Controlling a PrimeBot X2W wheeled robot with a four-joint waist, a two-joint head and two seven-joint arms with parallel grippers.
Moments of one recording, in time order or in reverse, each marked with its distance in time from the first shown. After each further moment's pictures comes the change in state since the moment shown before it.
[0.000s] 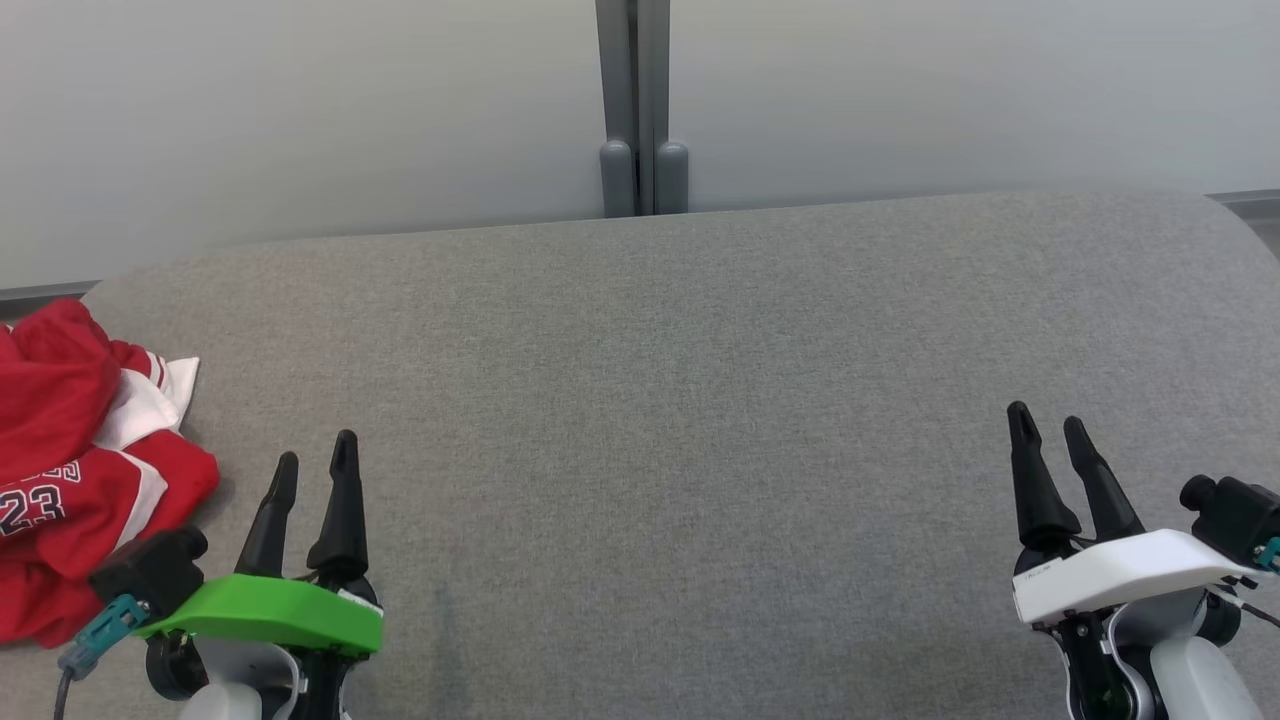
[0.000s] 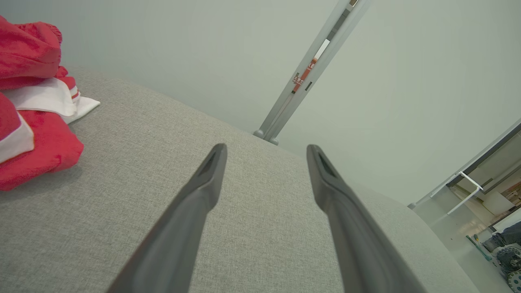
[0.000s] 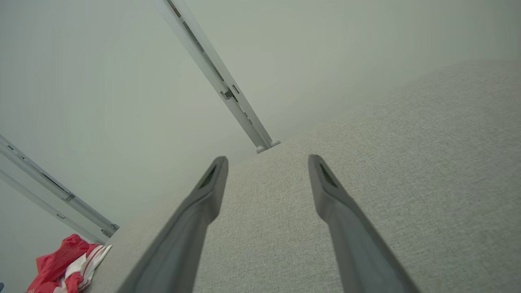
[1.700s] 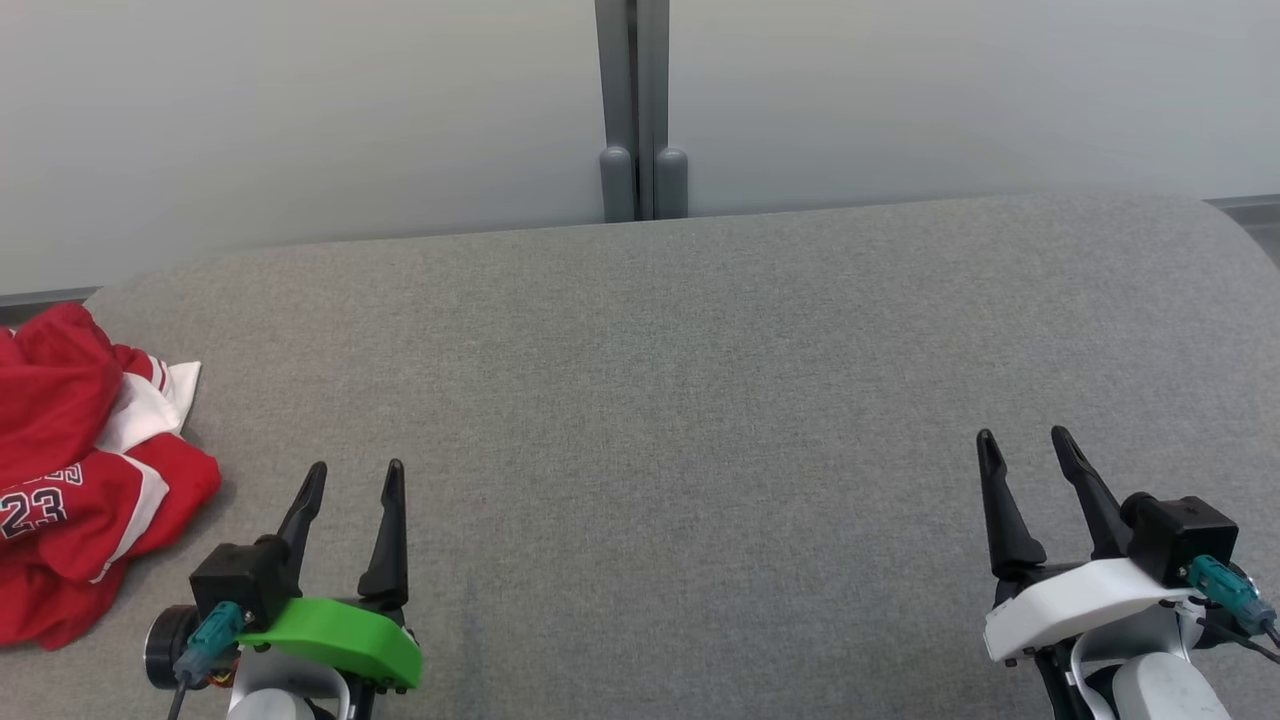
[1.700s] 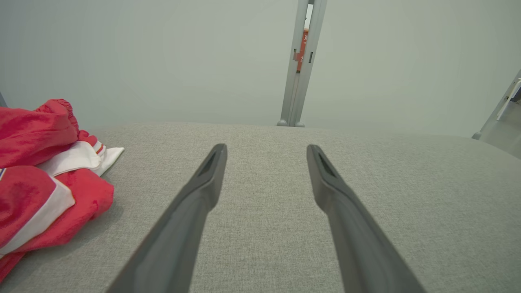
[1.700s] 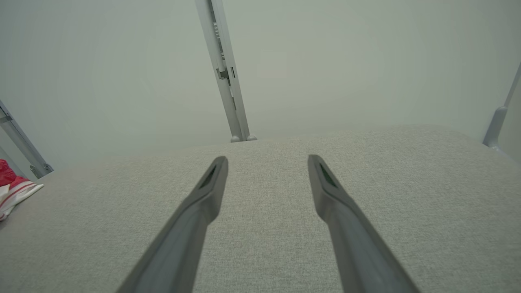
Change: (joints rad) left arm -0.009 -0.008 -0.032 0.103 0.434 -0.002 -0.116; right arm 0.021 0.009 0.011 0.023 -0.401 0.000 -0.066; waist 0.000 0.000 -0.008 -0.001
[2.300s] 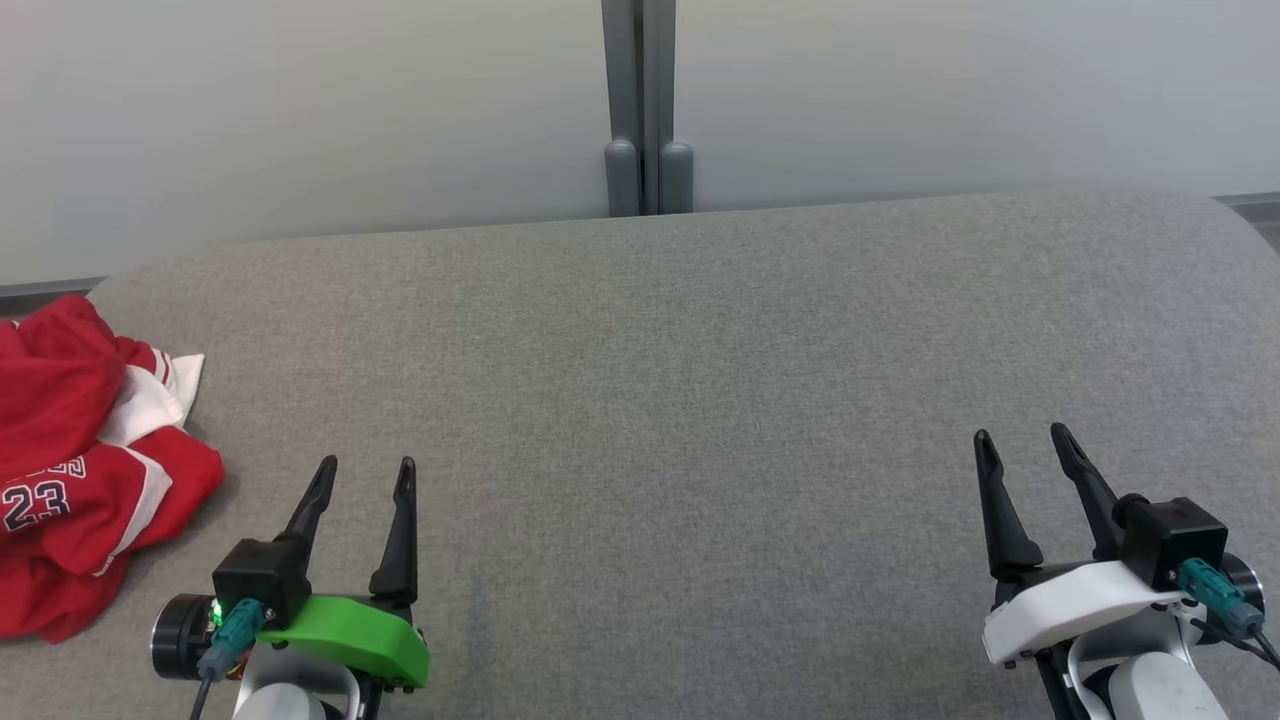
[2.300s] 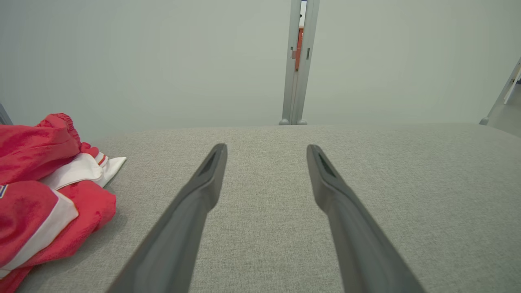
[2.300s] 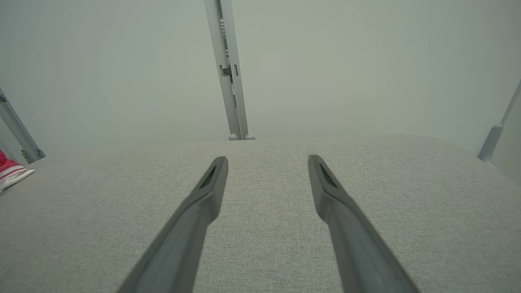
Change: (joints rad) left arm -0.016 -0.013 0.003 0.026 0.088 0.000 -0.028; right arm -0.002 0.001 -0.002 0.004 -0.071 0.000 -0.021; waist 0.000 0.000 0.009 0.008
